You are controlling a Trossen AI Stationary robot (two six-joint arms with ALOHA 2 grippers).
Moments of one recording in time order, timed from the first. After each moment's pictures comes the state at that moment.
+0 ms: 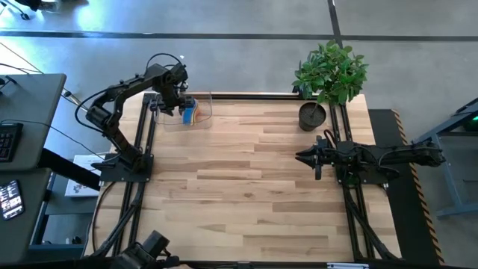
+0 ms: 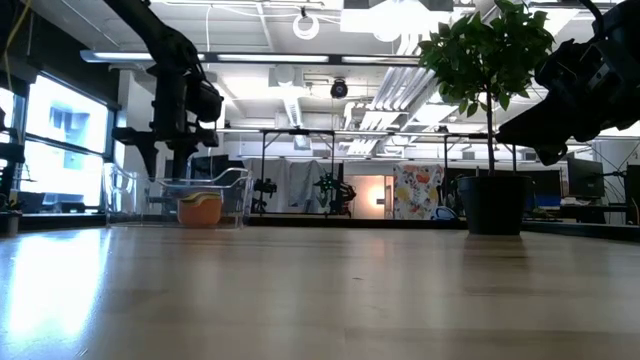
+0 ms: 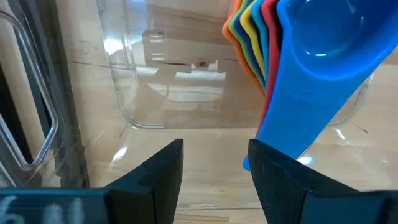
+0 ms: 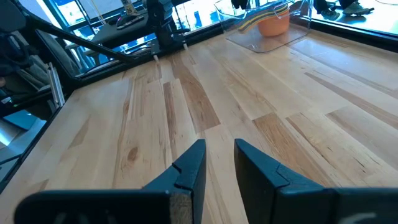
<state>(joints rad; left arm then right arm) 1.02 1.66 1.22 -1.18 0.07 -0.64 0.03 0.23 0.04 -0.05 0.15 0.34</state>
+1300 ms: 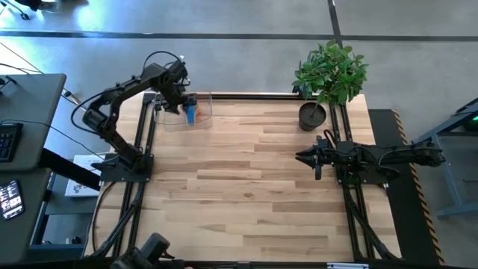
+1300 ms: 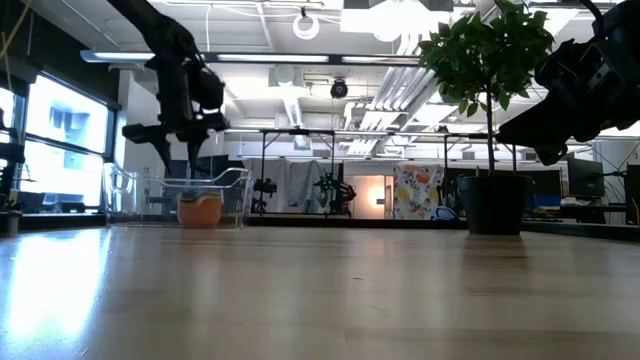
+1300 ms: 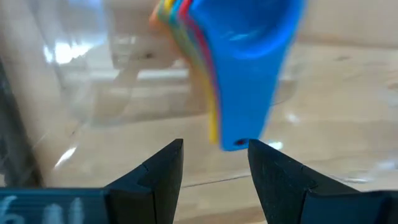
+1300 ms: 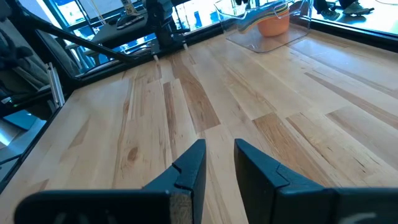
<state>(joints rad) 1.00 1.63 1.23 -1.14 0.20 -0.62 0.03 0.23 0.04 -0.06 0.15 0.34</state>
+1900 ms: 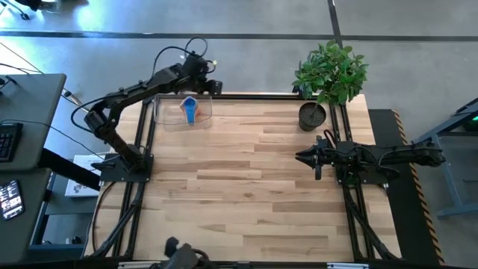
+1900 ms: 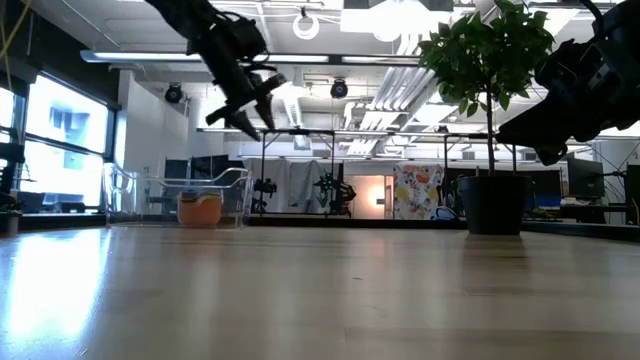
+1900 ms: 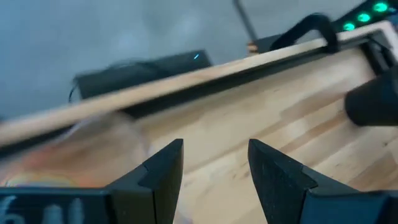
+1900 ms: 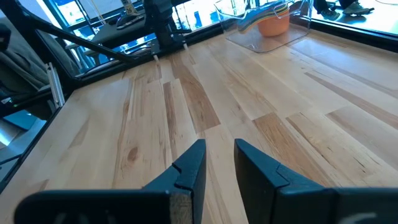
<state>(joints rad) 0.76 1.59 1.33 -0.59 0.02 -0.50 0.03 0.23 0.04 -0.06 0.15 0.34</state>
